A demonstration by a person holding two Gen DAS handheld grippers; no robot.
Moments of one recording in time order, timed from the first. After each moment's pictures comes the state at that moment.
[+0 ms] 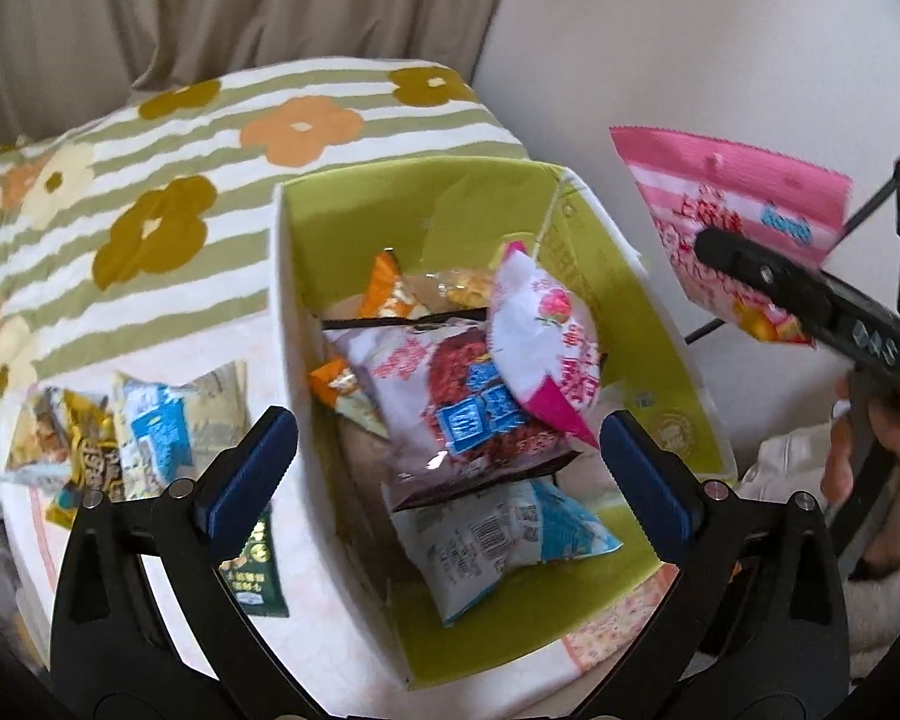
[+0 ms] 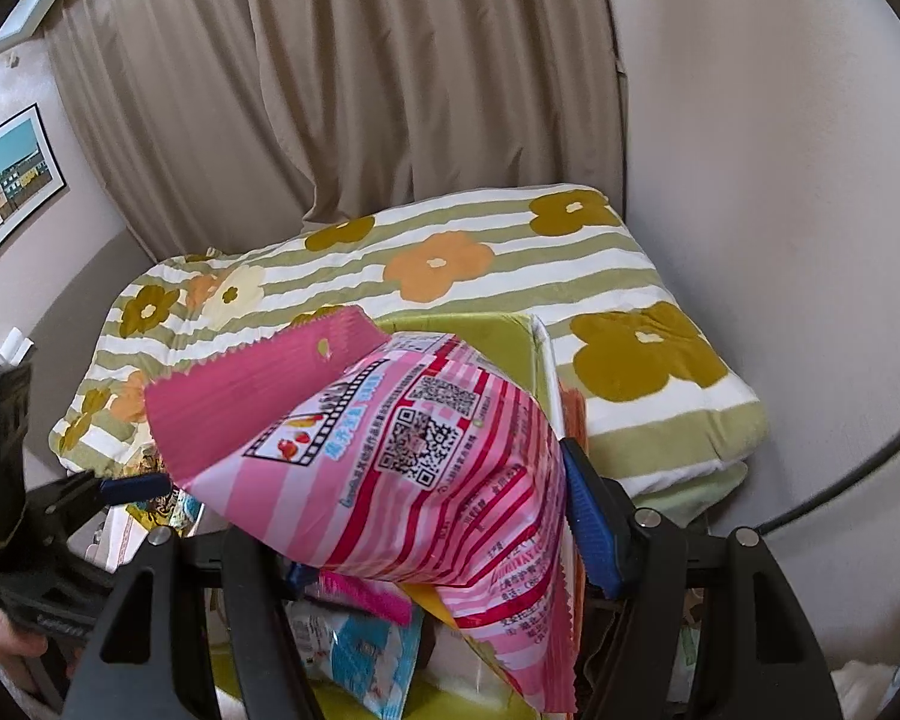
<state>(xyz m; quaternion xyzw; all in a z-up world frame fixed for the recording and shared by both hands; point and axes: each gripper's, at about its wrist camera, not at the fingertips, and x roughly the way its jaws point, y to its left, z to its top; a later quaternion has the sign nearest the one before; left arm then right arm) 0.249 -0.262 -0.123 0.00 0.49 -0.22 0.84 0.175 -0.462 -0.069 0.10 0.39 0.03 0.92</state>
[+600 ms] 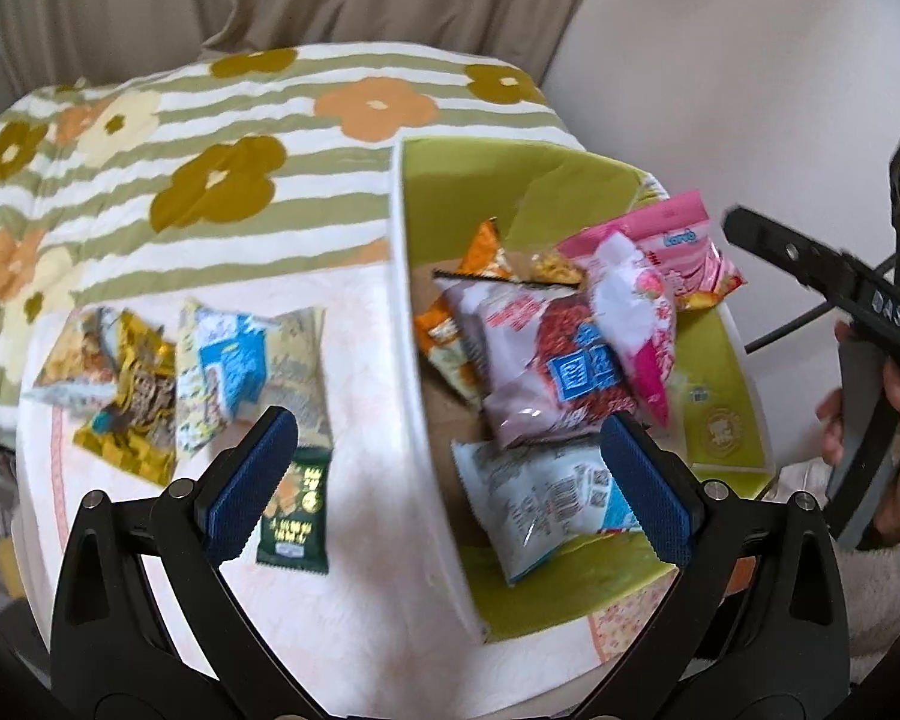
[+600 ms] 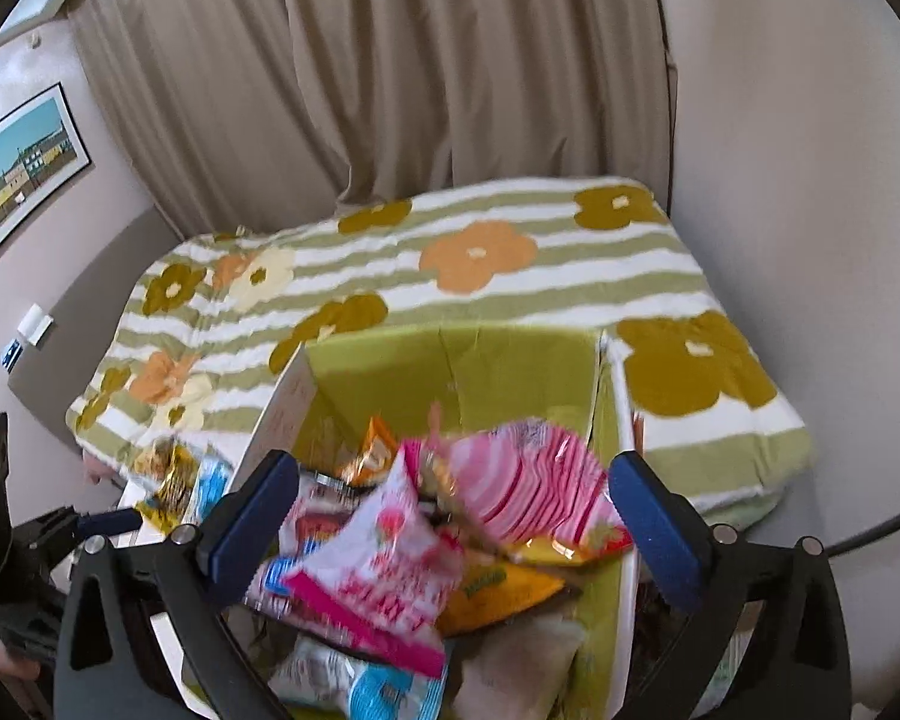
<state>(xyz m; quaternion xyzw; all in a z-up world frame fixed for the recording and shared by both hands) 0.232 -0.211 -0.137 -0.04 0.51 -0.15 0.85 0.192 -0.442 -0.085 0.08 0.41 0.08 0.91</state>
